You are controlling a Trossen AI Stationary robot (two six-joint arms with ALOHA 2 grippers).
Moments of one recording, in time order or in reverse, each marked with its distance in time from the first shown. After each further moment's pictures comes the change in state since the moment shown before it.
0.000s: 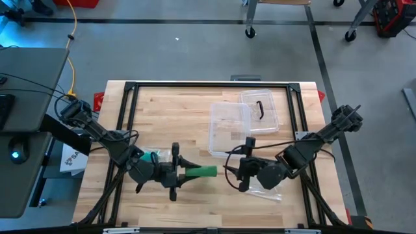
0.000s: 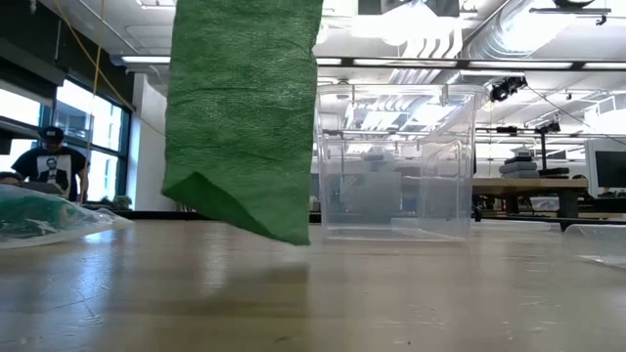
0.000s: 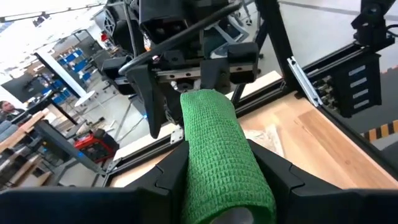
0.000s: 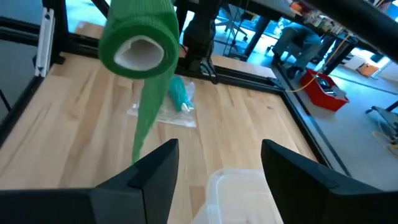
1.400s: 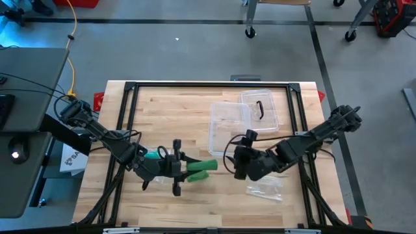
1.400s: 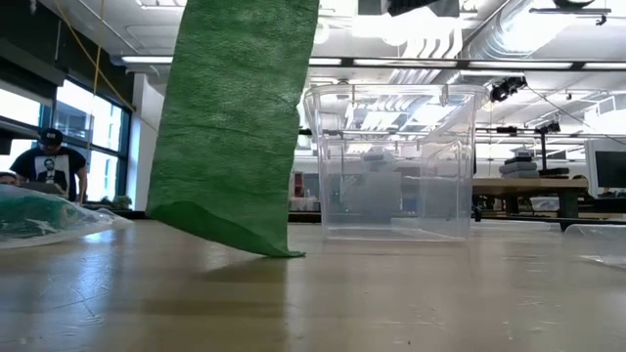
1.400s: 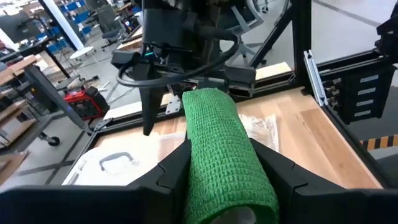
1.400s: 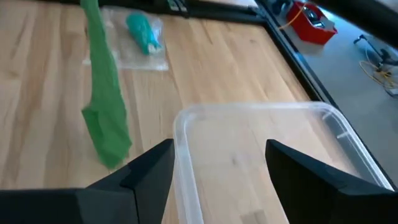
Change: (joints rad) left arm 0.043 0.000 0.000 -0.094 -0.004 -0.260; right arm -0.107 0.013 -0.047 -0.216 -0.039 0.256
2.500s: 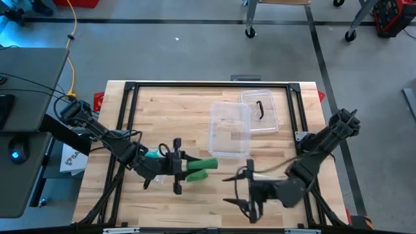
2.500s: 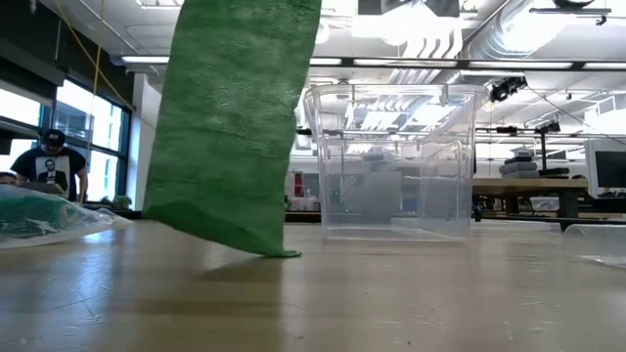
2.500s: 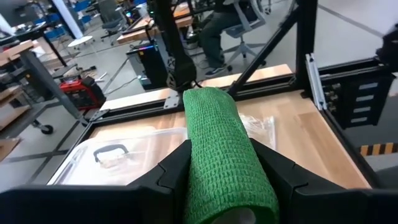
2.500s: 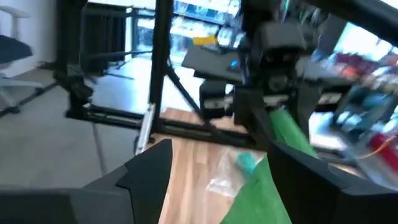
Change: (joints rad) left arm 0.012 0.000 0.000 -0.016 0.008 -0.069; right arm 0.259 0.061 0.112 0.594 -0.004 -0.381
